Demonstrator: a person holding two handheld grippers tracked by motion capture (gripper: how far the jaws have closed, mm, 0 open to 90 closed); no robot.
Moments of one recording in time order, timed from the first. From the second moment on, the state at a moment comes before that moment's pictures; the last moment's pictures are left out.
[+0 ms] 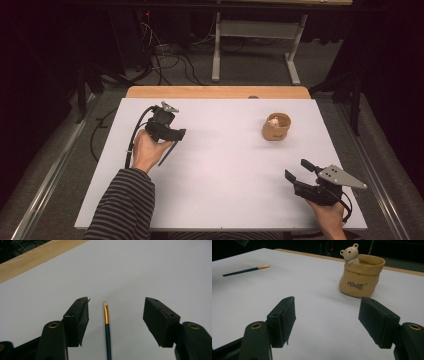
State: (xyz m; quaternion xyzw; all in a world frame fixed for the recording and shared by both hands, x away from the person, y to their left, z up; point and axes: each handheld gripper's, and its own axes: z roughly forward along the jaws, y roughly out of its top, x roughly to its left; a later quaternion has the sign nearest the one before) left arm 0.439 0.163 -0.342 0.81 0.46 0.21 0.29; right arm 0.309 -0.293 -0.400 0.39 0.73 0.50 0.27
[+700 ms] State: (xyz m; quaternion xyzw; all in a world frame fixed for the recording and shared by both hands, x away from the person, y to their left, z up) left arm 0.449 0.167 -0.345 0.83 0.47 0.19 0.24; right arm 0.309 -0.293 -0.400 0.39 0.73 0.49 0.27
